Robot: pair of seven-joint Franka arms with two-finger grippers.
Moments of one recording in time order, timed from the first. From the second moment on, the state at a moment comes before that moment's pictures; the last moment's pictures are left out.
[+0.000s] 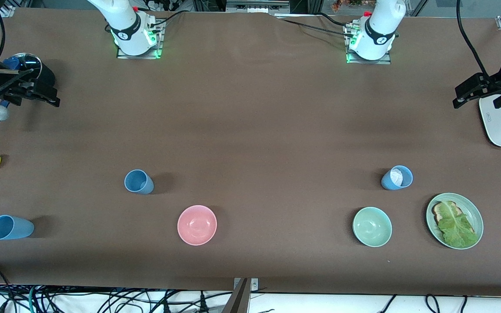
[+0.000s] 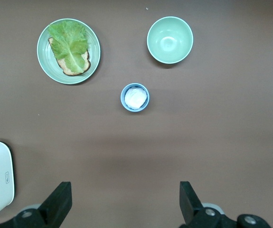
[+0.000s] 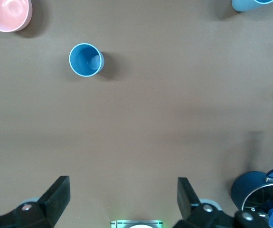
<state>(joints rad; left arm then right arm) -0.03 0.00 0.03 -1.54 0.00 1.53 -0.02 0.08 0.07 -0.04 -1.51 -0.01 1.47 0.06</state>
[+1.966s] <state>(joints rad) -0.03 0.01 0.03 -1.54 0.00 1.53 -0.02 0.08 0.07 -0.04 -1.48 -0.02 1.47 0.06</state>
